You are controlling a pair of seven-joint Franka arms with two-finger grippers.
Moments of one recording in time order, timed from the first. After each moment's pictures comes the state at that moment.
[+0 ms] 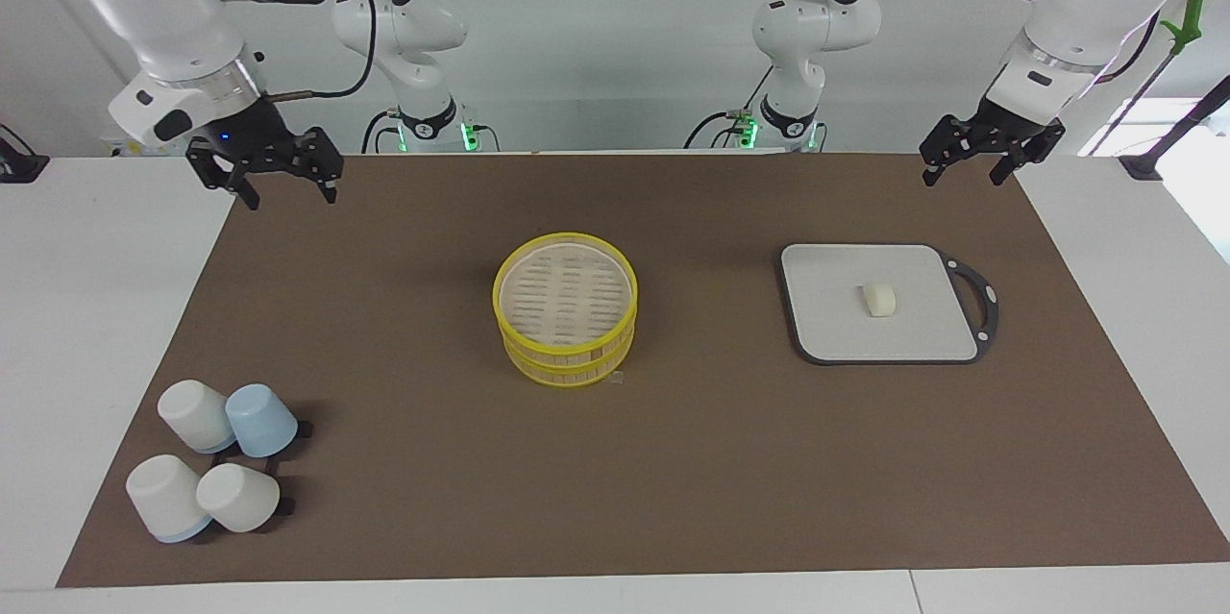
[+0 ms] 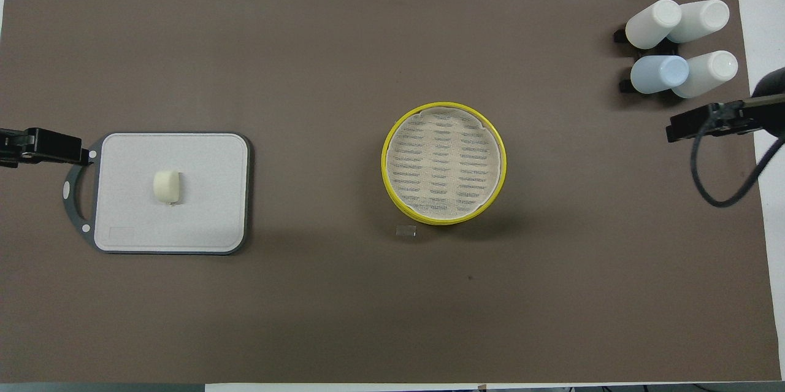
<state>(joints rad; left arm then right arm) 0.06 -0.07 -0.07 -1.68 -0.02 1.59 0.05 0.02 0.03 0.03 -1.56 0.01 1.58 -0.04</state>
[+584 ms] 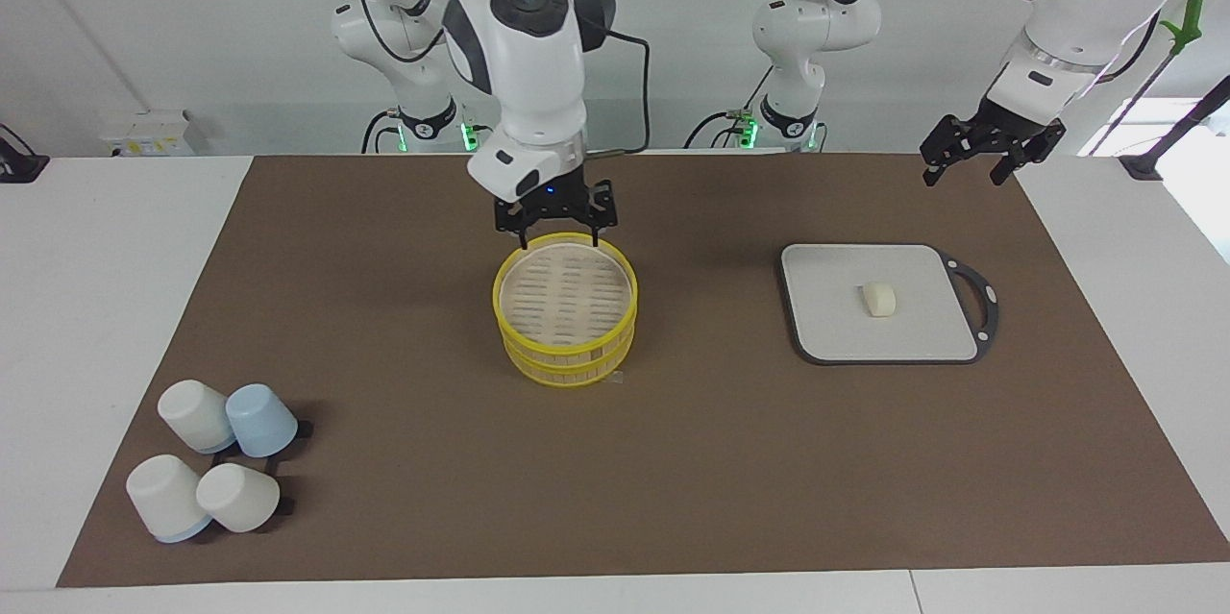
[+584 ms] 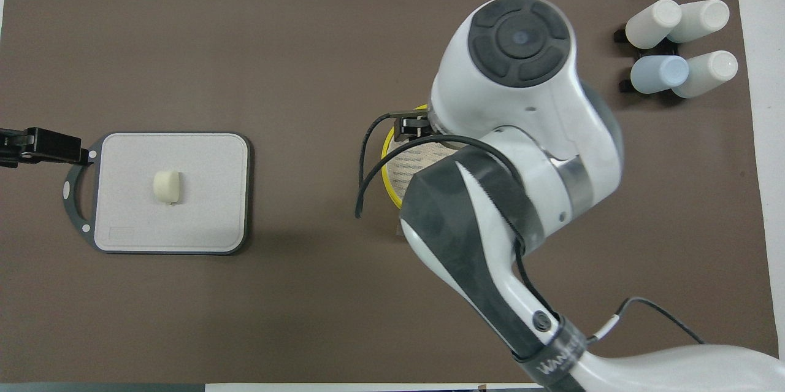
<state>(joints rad) 0.06 -0.07 -0.07 -1.68 -0.02 1.59 0.05 0.41 0.34 0.15 -1.42 -0.03 1.79 0.59</state>
